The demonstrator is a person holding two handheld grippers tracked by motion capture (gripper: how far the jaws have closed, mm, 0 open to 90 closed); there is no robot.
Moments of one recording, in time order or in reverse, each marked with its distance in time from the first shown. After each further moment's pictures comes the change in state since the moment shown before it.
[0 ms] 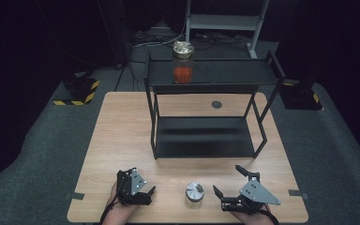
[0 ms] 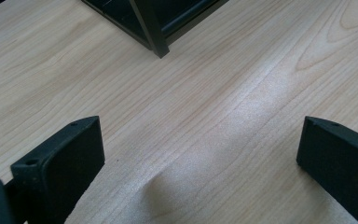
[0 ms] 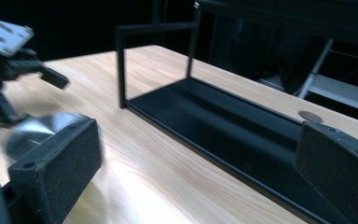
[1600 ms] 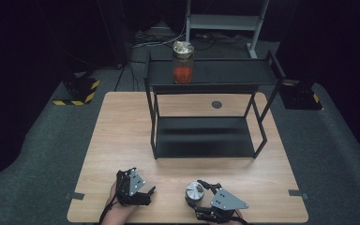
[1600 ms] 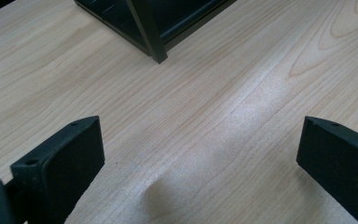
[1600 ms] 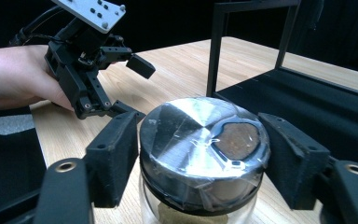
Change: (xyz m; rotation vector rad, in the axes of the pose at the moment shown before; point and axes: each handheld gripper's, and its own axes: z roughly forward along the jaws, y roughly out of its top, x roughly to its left) left arm 0.003 -0.005 -0.002 -0.027 -0.013 -0.008; right arm 0.023 -0.023 0.046 0.013 0.238 0.046
